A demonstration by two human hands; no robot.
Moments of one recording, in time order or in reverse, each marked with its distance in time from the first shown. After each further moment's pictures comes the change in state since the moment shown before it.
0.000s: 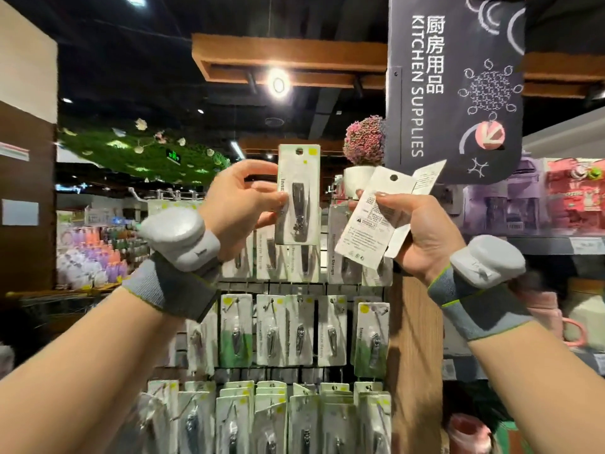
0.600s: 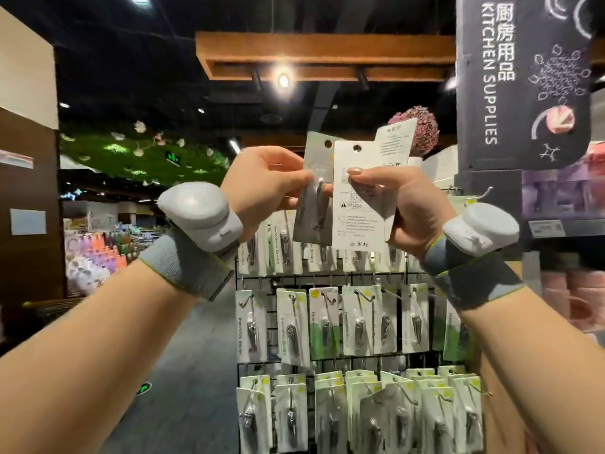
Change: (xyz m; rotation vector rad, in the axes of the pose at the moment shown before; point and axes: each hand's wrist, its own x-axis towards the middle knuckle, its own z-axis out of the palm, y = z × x) left_hand 0.010 0.015 -0.128 0.286 -0.130 0.128; right_hand -0.008 0.067 0.138 -0.228 -0.200 -0.001
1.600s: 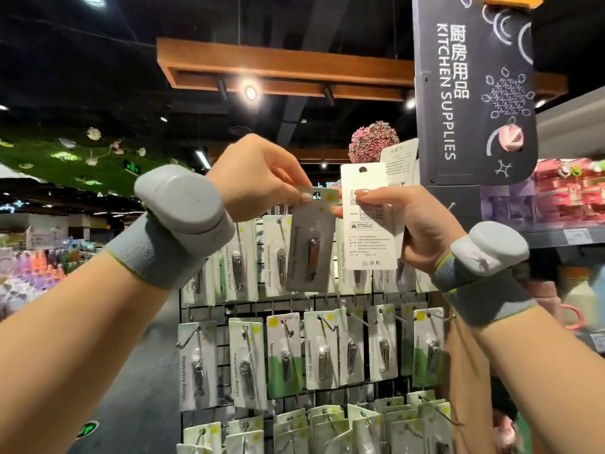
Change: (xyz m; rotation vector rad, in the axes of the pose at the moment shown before) left_hand 0.047 0.006 0.028 0.488 -0.179 0.209; right_hand 0.010 -0.011 -0.062 -0.078 0.107 0.015
